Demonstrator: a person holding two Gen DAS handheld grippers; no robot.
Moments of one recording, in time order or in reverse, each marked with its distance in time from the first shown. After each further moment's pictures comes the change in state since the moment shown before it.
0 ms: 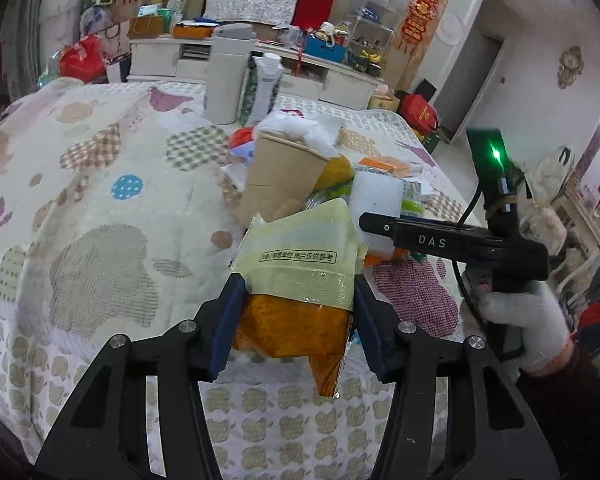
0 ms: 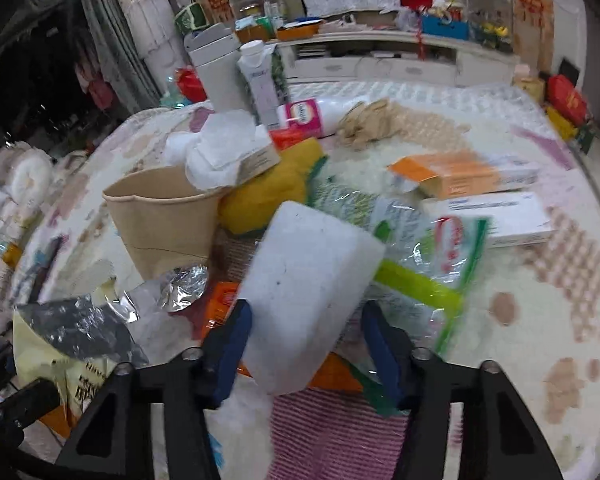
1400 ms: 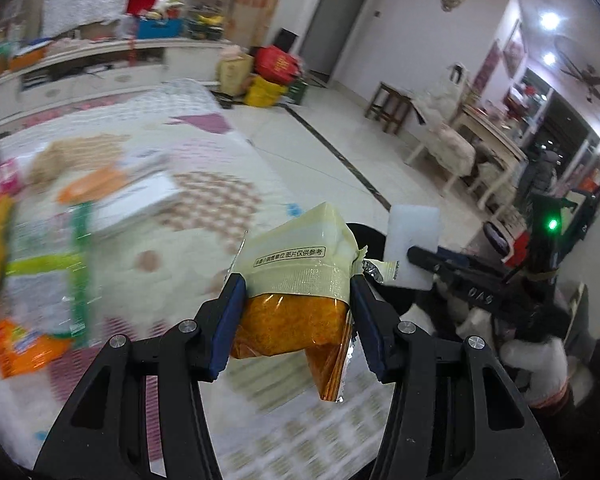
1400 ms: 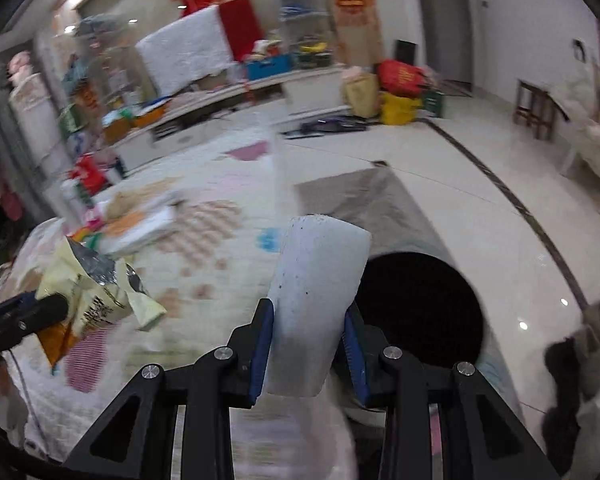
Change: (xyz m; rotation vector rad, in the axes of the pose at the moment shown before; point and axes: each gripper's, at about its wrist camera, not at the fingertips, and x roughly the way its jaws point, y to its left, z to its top) left arm 0.104 -0.290 0.032 0.310 0.151 -0.379; right arm -0.216 -0.258 -0.128 0.339 -0.203 -0.348
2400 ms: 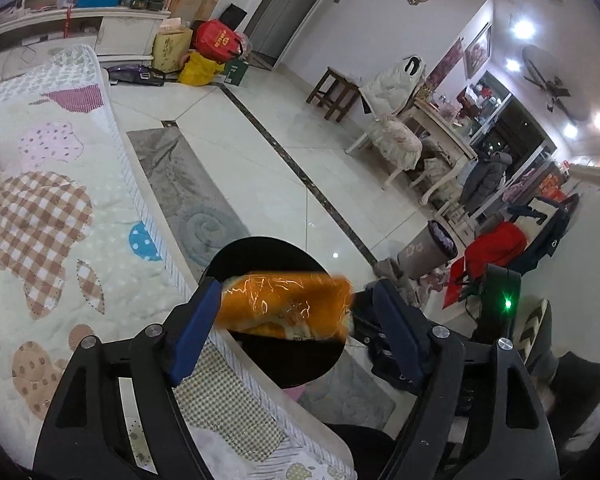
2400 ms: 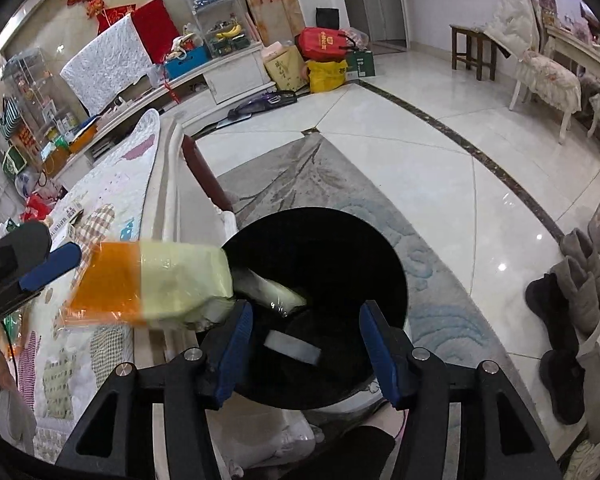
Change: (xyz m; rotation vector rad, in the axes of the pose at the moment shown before) left arm 0.117 -0.071 0.039 -0.030 0.050 -0.233; right arm 0.028 -0.104 -0.022 0.199 0.066 -0.117
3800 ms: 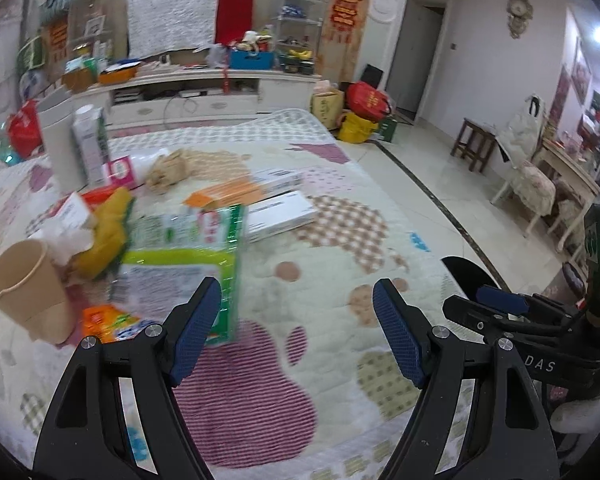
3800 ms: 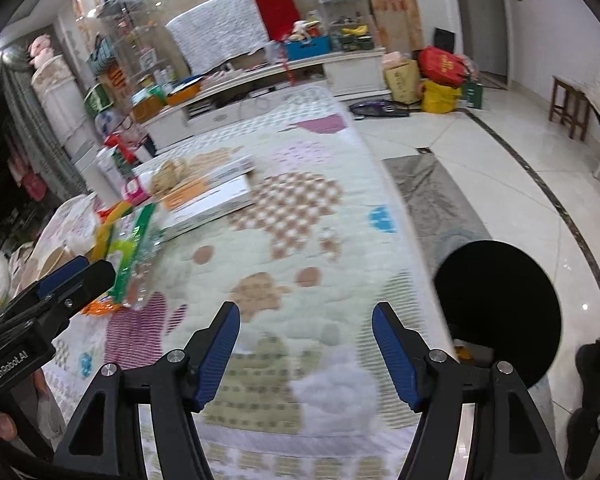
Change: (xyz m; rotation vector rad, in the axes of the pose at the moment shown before) left arm -0.172 0.103 -0.075 -0.041 -0.224 0.586; right arm -0.023 0.206 -0.026 -0.272 0.005 0.240
